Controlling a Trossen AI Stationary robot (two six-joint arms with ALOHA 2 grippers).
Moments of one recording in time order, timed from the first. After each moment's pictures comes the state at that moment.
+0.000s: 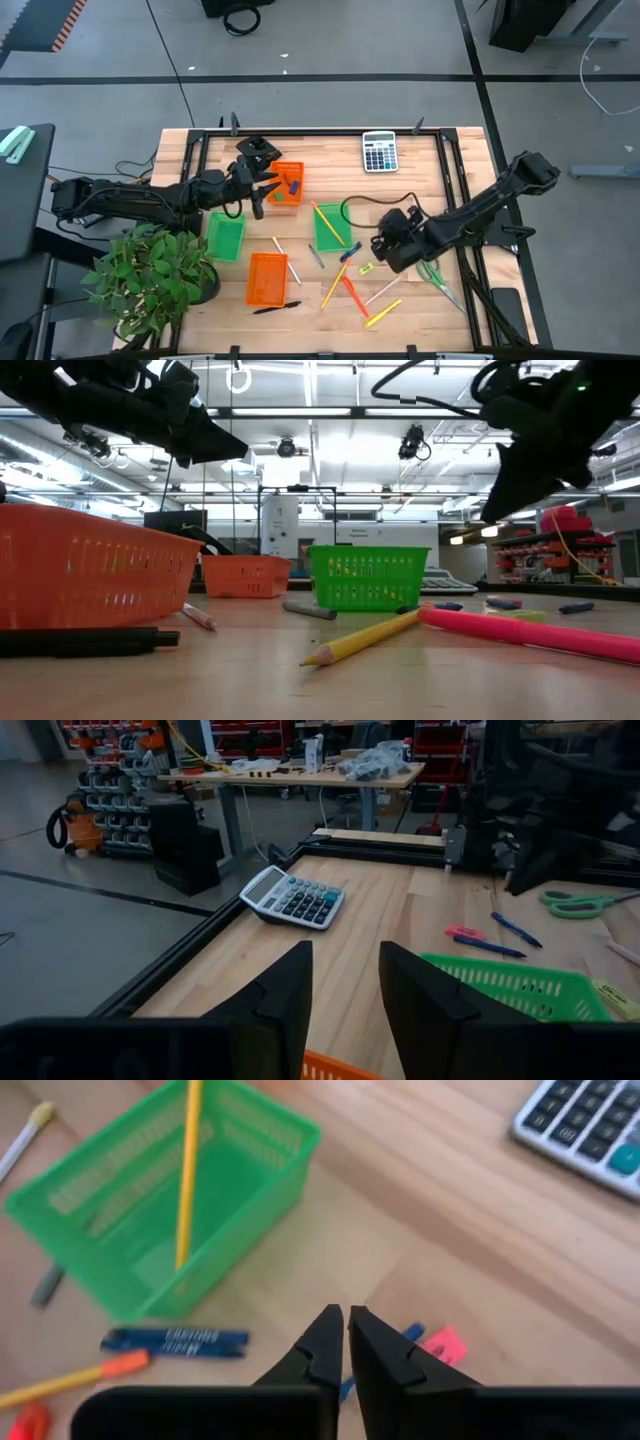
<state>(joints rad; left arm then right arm) 0.14 0.93 0.35 0.46 -0.25 0.01 0.50 1.42 0.81 -0.68 0.73 1.26</state>
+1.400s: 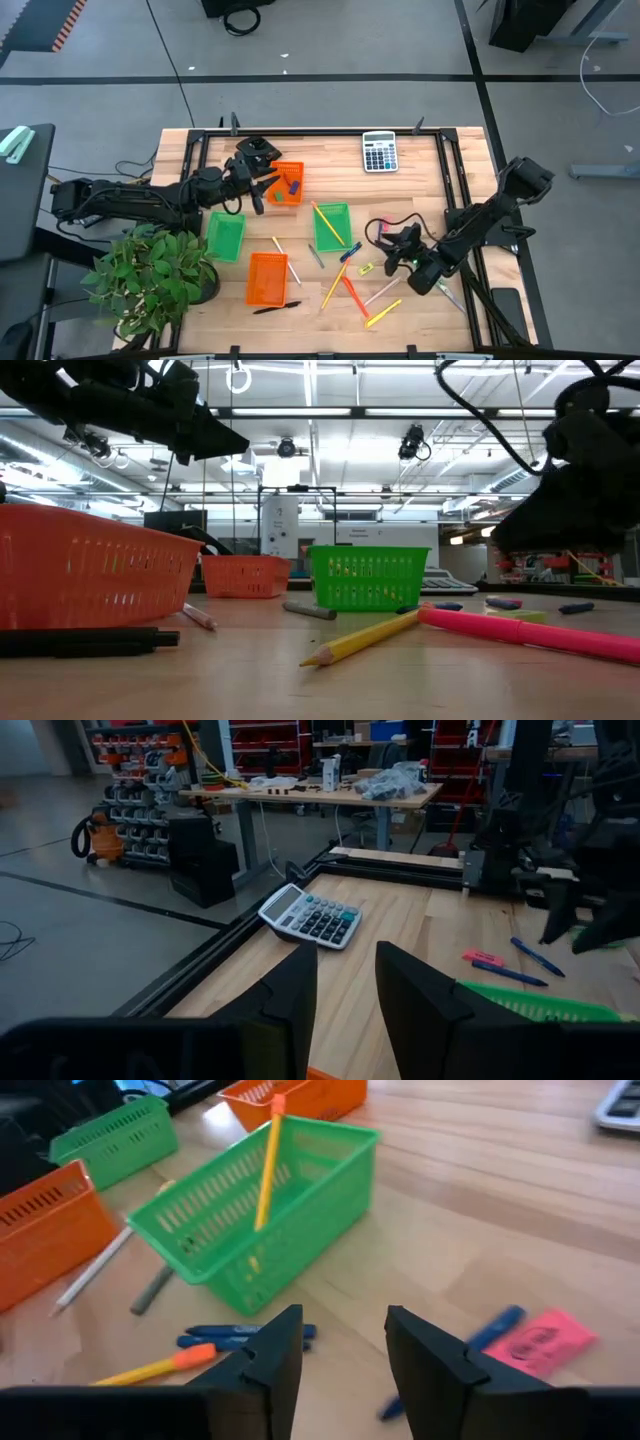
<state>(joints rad) 0.17 0.93 0.35 0.51 -0.27 0.01 0.72 1.53 0.46 0.03 1.07 1.30</state>
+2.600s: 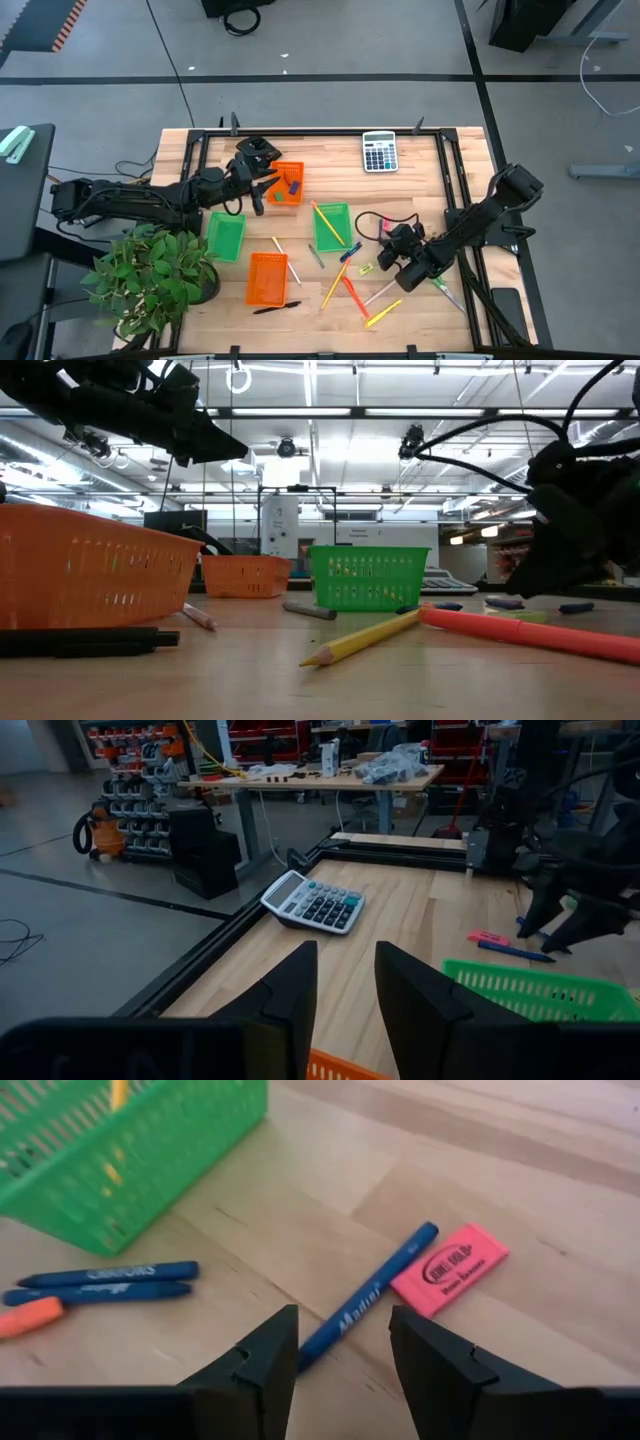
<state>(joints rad) 0.17 0.93 0.35 0.47 -0.27 0.04 0.64 1.64 0.55 -0.32 0.88 1.56</state>
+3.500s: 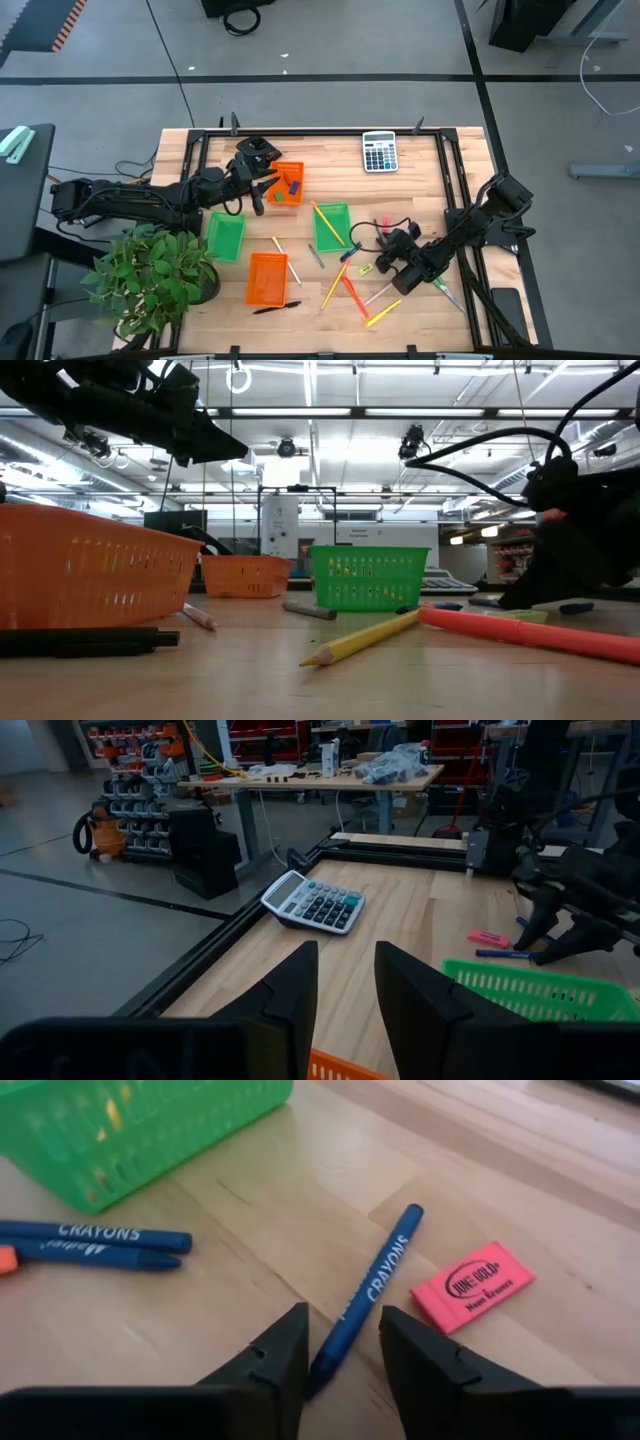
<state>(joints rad) 0.17 0.93 0.35 0.47 -0.27 0.04 0.64 1.76 0.56 -0.24 0.92 1.39</state>
